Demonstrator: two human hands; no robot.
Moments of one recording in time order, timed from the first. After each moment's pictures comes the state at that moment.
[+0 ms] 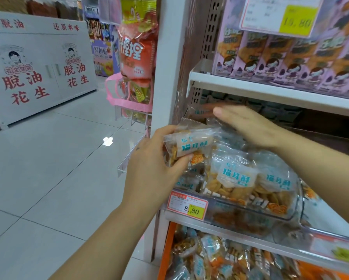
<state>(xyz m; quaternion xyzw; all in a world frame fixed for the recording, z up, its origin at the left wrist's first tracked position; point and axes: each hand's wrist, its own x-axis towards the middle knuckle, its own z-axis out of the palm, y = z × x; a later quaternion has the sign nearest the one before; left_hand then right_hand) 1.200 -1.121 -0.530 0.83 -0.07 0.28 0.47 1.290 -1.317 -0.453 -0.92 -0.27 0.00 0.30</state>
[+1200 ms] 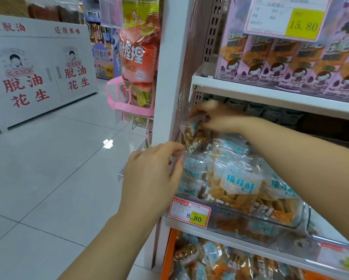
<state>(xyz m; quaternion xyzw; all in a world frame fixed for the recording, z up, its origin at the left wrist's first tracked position) 1.200 -1.120 -0.530 0.88 -0.08 0.35 0.32 1.360 -1.277 -0.460 -0.95 -0.28 -0.01 0.15</state>
